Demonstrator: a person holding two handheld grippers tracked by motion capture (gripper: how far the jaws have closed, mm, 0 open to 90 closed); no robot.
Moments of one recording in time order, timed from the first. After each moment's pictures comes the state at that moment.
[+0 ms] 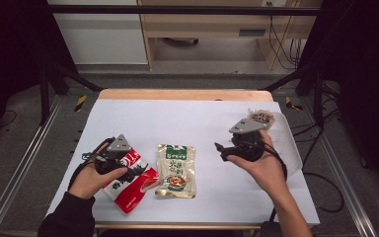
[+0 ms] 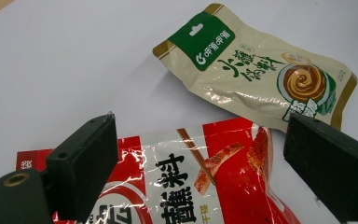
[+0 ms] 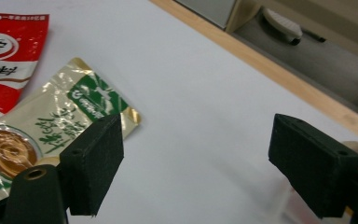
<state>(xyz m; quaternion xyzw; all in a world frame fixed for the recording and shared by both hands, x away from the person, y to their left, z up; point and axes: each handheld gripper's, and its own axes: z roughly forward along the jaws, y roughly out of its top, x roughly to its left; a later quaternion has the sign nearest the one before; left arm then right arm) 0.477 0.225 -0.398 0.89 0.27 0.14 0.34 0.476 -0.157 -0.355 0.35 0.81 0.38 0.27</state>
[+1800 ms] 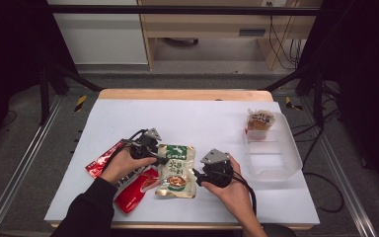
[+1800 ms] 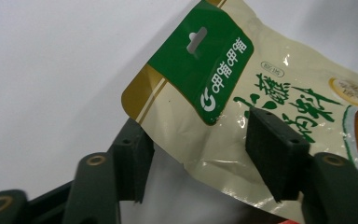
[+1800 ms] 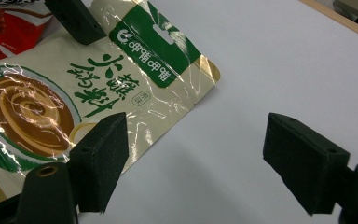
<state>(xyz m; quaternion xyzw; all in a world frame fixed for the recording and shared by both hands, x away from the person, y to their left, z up) 0.554 0.163 -0.450 0.91 0.26 0.05 0.31 0.458 -0.100 -0.451 0.34 0.83 0.36 0.25</state>
